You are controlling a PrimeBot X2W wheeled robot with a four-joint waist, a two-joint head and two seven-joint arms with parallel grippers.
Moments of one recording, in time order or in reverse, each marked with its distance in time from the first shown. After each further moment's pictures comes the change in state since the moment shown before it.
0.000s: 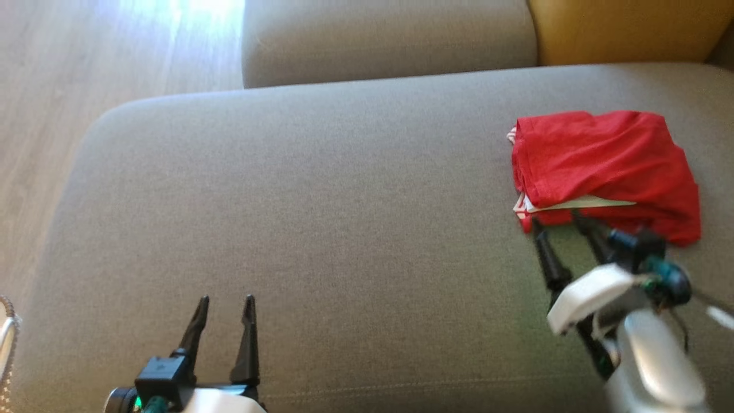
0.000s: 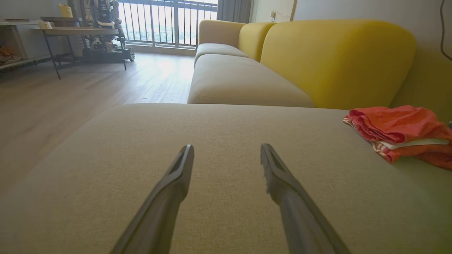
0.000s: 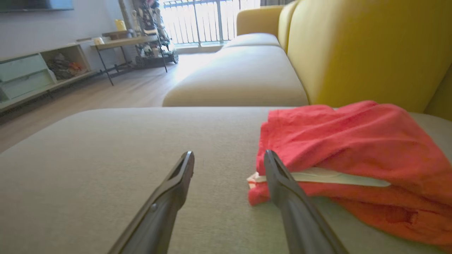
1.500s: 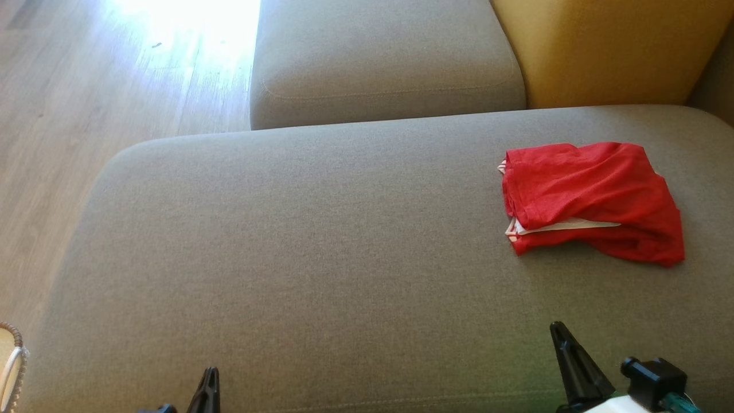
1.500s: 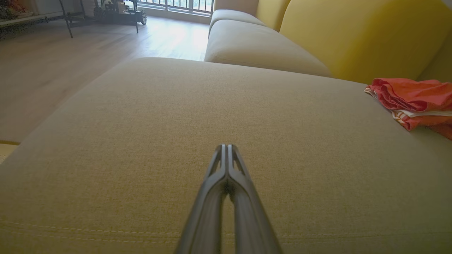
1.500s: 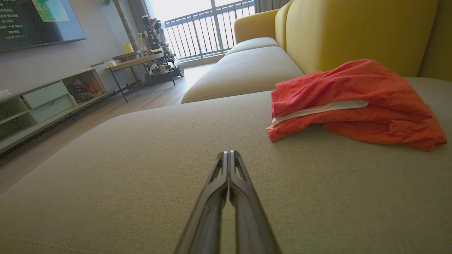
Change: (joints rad) left arm 0.112 0.000 0.072 0.139 -0.051 -0.039 0.012; right arm 0.544 0.077 -0.017 -0.479 0.050 0.000 0.011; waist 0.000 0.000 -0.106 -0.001
